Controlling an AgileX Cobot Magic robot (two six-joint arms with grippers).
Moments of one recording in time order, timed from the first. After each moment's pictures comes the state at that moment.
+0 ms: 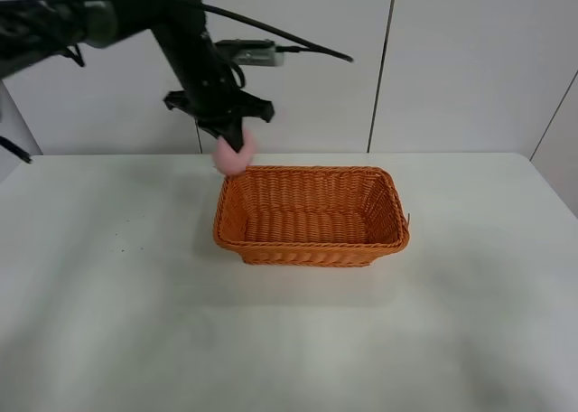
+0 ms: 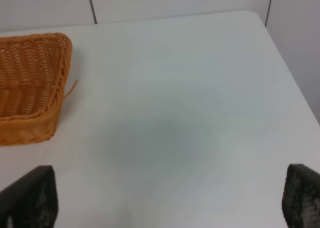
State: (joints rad) left arm -0.45 2.19 -2.11 -0.09 1.16 -0.03; right arm 0.00 0.00 -0.49 -0.05 1.02 0.14
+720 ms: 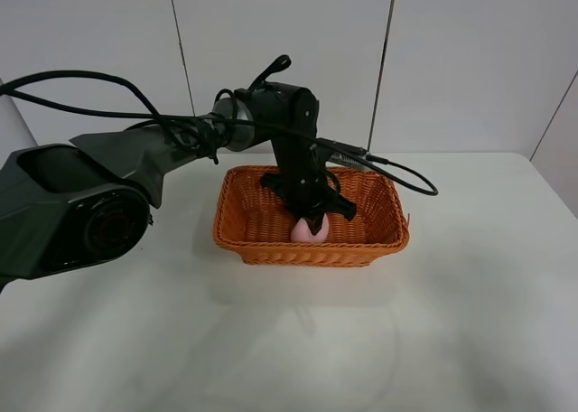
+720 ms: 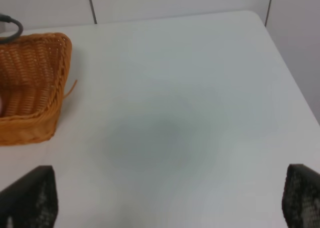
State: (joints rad) left arm -0.66 2.51 -2.22 -0.10 1.07 -0.04; right arm 0.00 0.00 -0.49 -0.05 1.02 0.14
